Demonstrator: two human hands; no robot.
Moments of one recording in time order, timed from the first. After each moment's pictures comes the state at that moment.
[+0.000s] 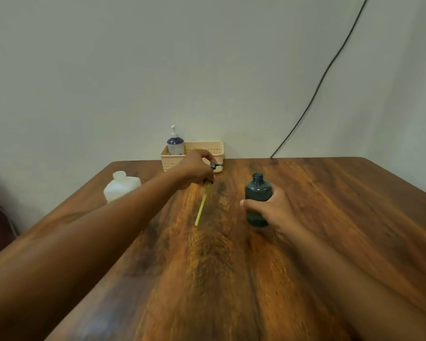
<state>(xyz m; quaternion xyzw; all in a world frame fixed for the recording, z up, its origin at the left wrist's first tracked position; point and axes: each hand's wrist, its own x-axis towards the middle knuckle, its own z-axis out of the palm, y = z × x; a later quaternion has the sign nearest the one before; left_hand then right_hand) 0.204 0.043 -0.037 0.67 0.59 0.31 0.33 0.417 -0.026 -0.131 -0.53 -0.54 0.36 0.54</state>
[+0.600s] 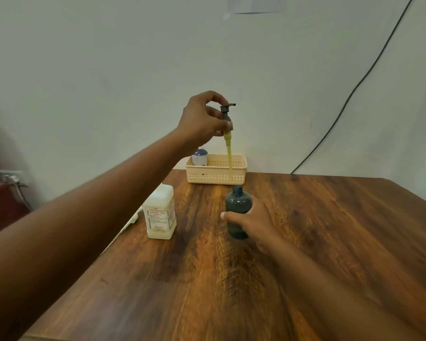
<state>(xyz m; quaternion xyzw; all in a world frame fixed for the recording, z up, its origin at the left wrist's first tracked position) 0.150 -0.013 0.081 0.68 0.43 0.53 0.27 0.313 -0.031 -0.120 -0.48 -0.60 0.39 0.50</state>
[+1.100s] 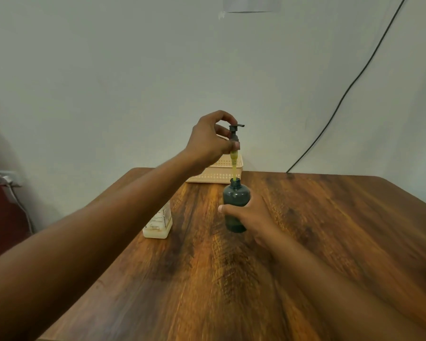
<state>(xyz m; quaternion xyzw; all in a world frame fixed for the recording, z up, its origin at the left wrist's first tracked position) 0.174 -0.024 0.046 0.70 0.42 0.50 0.27 0.317 -0.024 -0.111 -0.49 -0.60 0.38 0.51</state>
